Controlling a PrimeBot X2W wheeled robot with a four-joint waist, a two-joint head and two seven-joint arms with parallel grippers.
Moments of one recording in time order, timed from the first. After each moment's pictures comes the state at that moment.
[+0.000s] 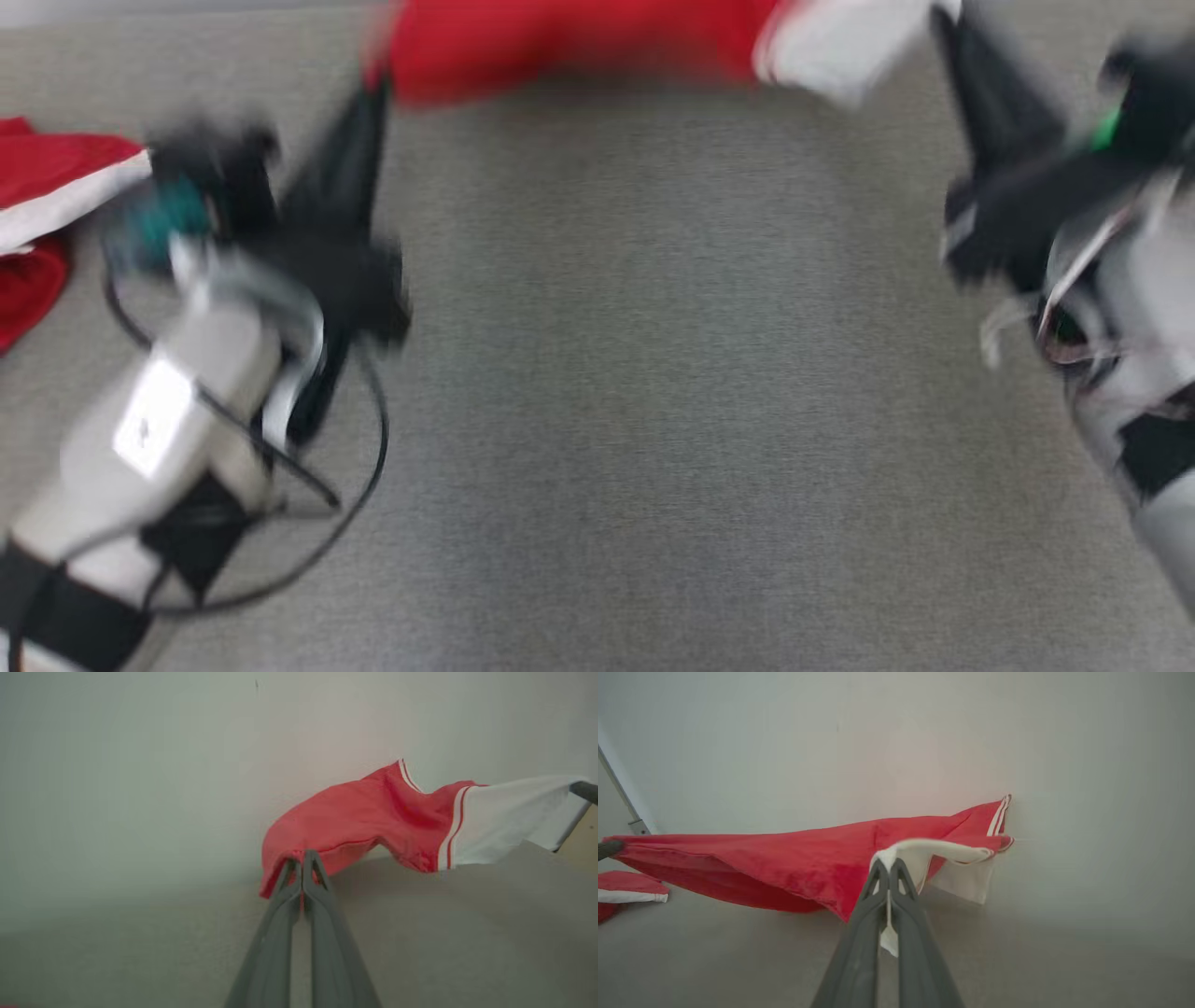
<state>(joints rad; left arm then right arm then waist) -0.99 0.37 -0.89 0.47 -0.77 0.11 -0.26 -0.85 -0.37 0.41 0.42 0.63 0.12 -0.15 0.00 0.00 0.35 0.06</state>
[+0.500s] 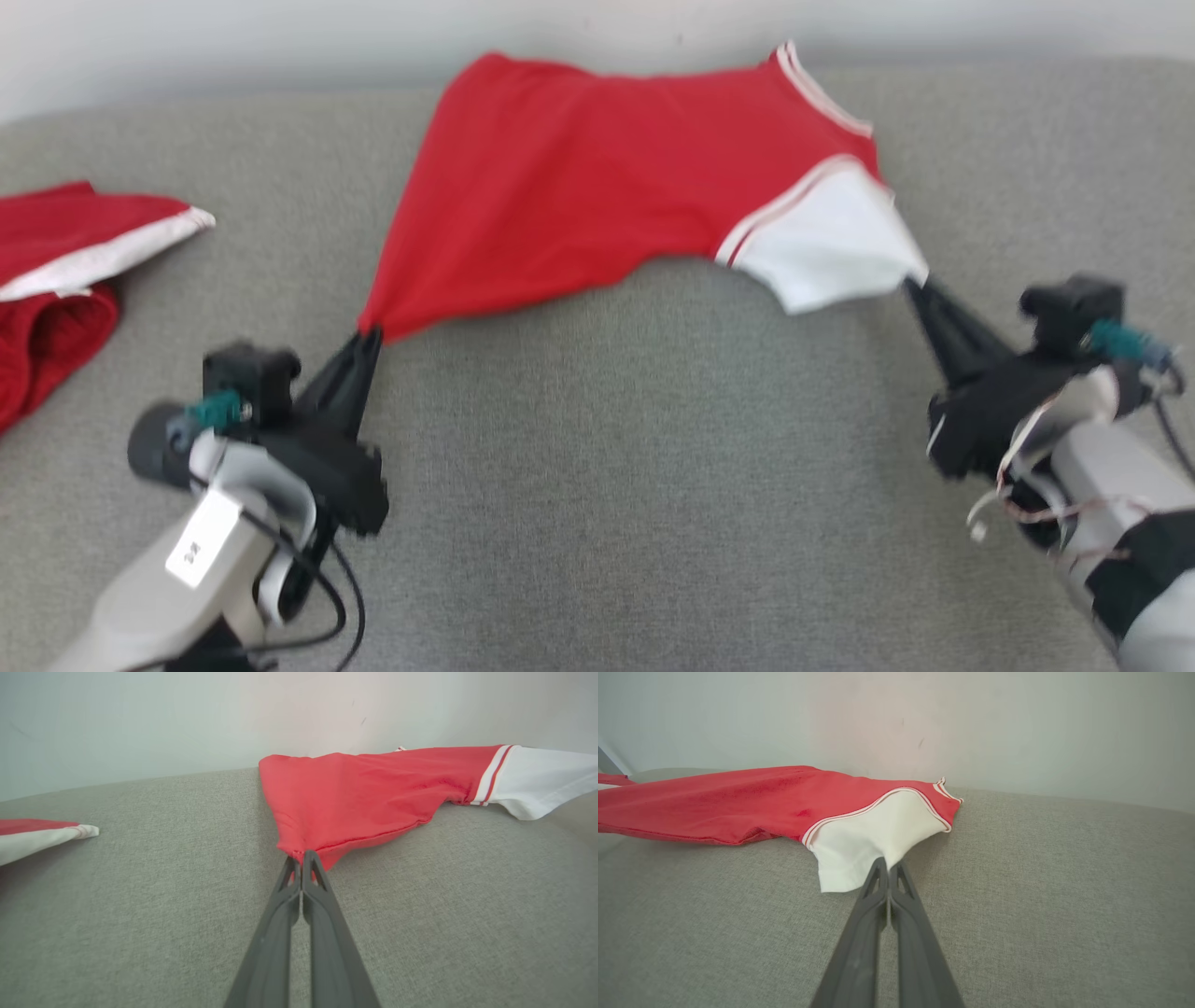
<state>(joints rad) -0.74 0.39 -0.95 0.61 -0.78 0.05 -0.26 -0.62 -0.38 0.51 0.62 0.66 0.12 -0.18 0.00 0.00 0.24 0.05</state>
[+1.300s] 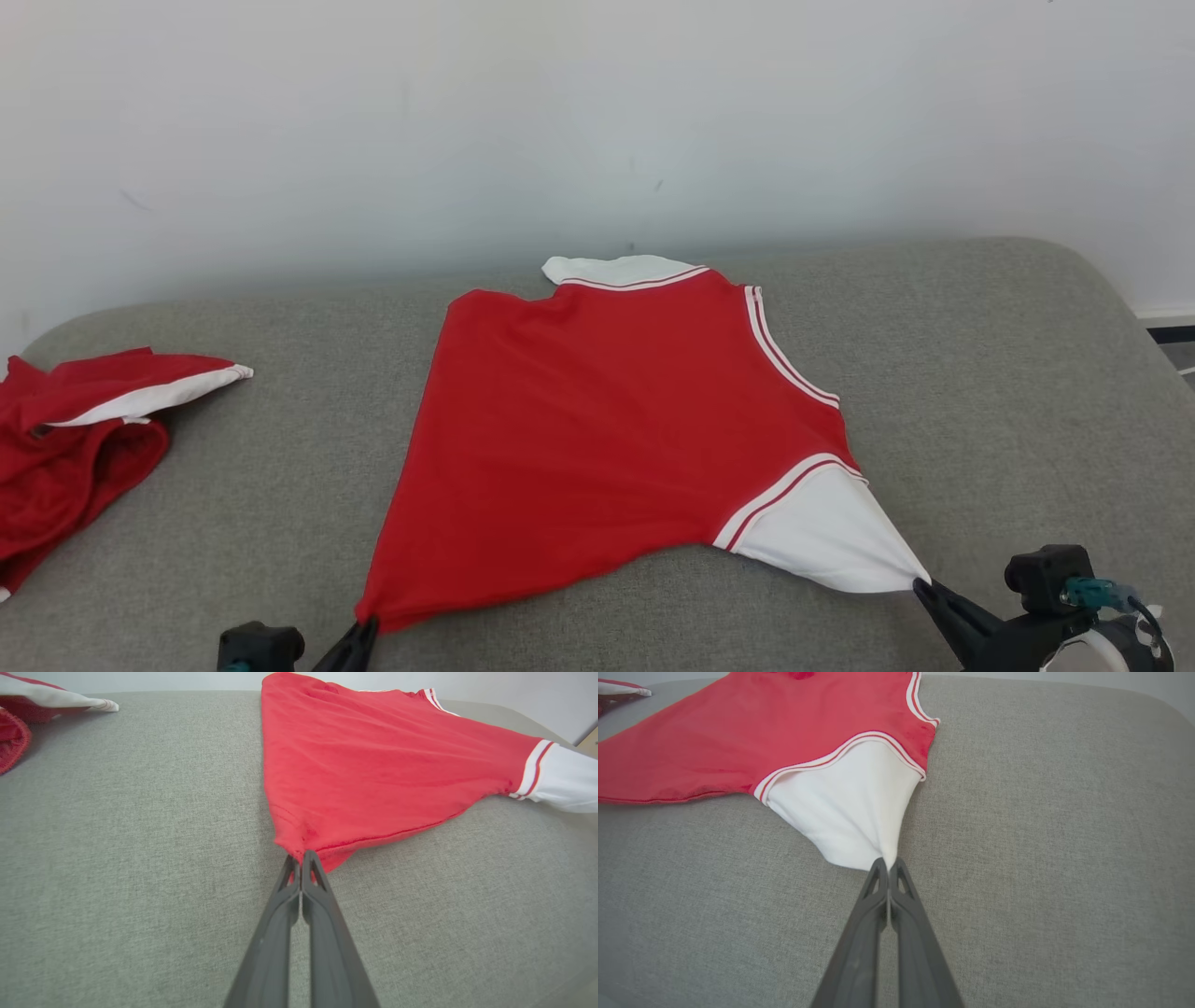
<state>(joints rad) -0.29 0.47 -0.96 0.48 -0.83 0.11 -0.26 -0.17 -0.48 0.55 0.44 0.72 0.07 -0.04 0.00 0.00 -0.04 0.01</state>
